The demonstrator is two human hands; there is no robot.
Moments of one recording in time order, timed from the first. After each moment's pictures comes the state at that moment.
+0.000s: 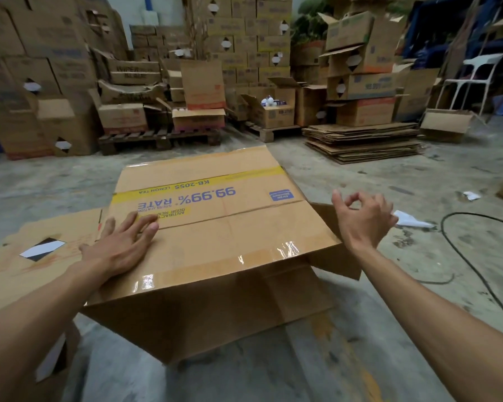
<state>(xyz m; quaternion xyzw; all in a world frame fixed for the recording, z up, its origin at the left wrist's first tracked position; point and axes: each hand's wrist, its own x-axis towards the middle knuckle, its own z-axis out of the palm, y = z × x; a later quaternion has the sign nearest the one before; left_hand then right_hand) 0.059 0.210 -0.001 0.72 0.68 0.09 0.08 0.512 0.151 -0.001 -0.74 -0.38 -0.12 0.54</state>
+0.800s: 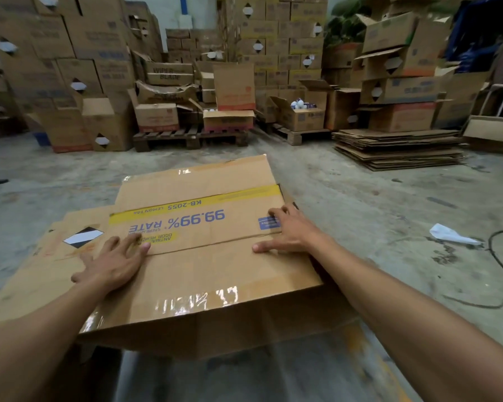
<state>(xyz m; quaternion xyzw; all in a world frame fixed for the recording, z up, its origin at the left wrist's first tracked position) -0.036 0.209 -0.051 0.60 0.79 0.09 0.10 0.371 0.216 0.003 -0.65 -0.74 0.13 0.11</state>
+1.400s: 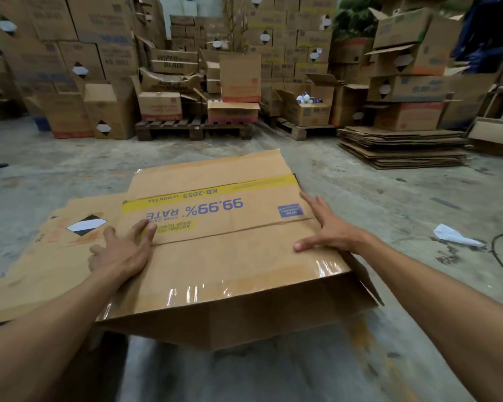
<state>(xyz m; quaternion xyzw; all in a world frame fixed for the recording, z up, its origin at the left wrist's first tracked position) -0.006 0.186 -0.029 0.54 0.82 0.14 0.09 0.420 0.198 0.008 -0.58 -0.72 0.32 0.20</state>
